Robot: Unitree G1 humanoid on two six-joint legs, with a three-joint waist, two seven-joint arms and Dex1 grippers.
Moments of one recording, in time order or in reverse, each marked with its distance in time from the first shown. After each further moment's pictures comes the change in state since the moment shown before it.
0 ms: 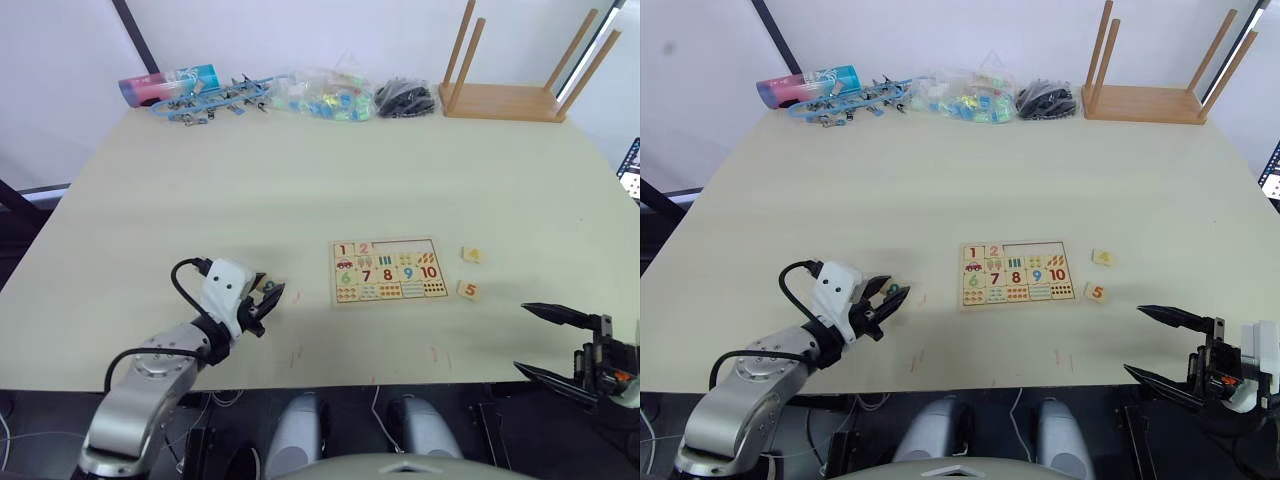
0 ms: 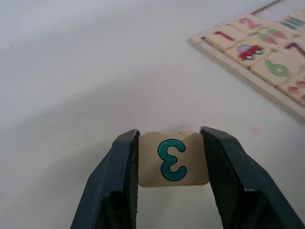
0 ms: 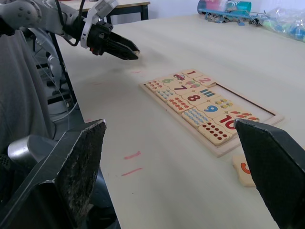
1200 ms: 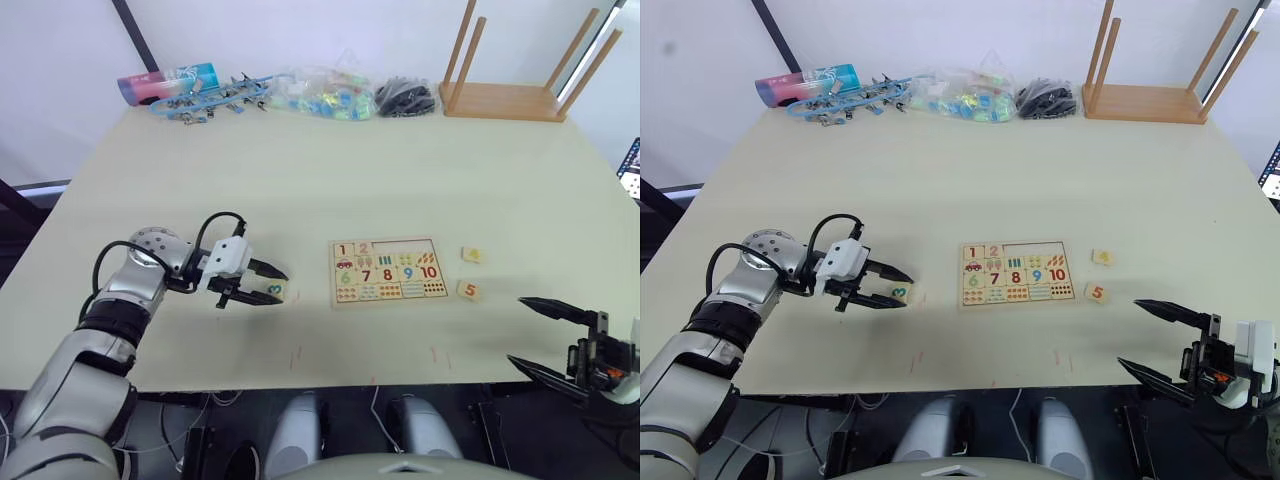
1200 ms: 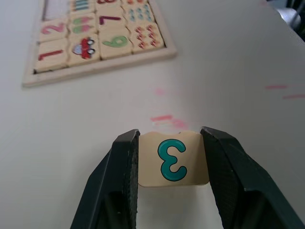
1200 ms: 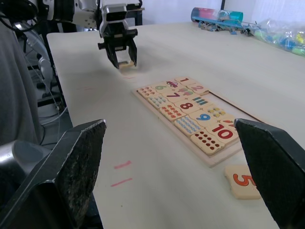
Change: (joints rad) left arm -0.793 0.246 -0.557 1.206 -0.068 -0.996 -1.076; right arm -0.005 0.026 0.019 -0.011 -0.006 -0.044 -0.039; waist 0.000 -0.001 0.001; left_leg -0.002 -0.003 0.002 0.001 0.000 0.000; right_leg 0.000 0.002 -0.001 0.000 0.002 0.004
